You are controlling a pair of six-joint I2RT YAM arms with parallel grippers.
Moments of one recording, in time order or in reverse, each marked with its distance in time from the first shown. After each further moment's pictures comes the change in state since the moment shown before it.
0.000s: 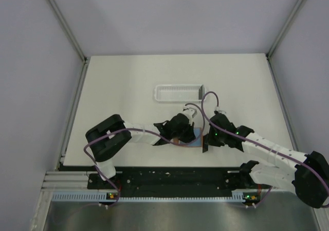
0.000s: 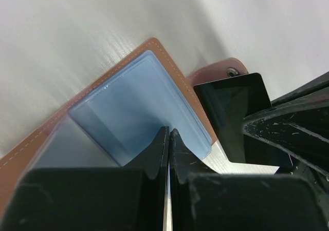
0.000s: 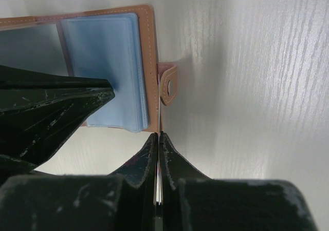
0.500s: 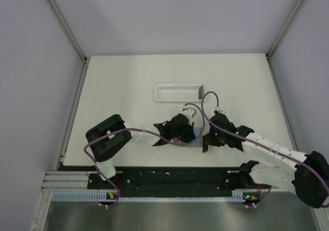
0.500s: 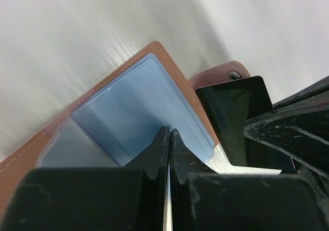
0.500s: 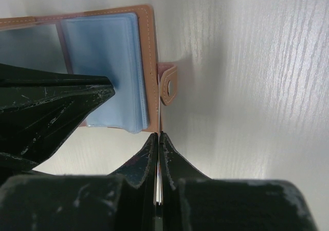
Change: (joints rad) left arm 0.000 0.016 -0.002 0.010 -0.010 0.000; right arm 0.000 0.000 0.000 0.000 0.000 0.000
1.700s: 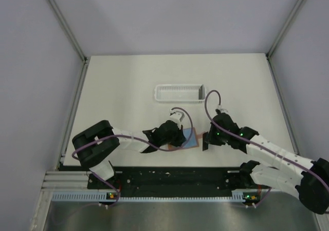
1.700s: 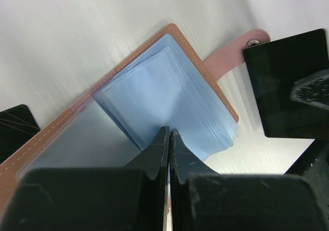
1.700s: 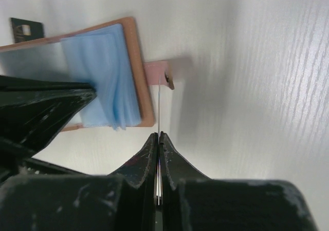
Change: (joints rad) left arm -0.003 -0.156 -0.225 0.087 -0.109 -0.058; right arm -0.007 -0.039 0.000 -0.002 -0.008 -0.010
